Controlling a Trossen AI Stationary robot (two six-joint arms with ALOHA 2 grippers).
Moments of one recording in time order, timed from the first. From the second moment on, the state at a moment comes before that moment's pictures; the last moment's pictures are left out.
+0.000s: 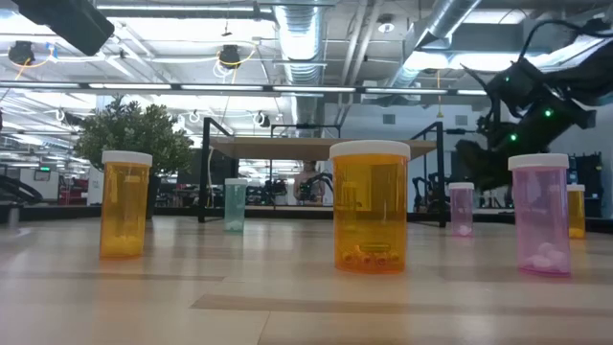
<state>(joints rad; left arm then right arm) 0.00 0.39 0.78 -0.98 -0.02 -0.02 -0.81 0.97 0.22 0.20 0.29 0.32</state>
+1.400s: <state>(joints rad) 0.00 0.39 0.78 -0.98 -0.01 -0.02 -0.70 1.35 0.99 -0.14 0.20 0.09</state>
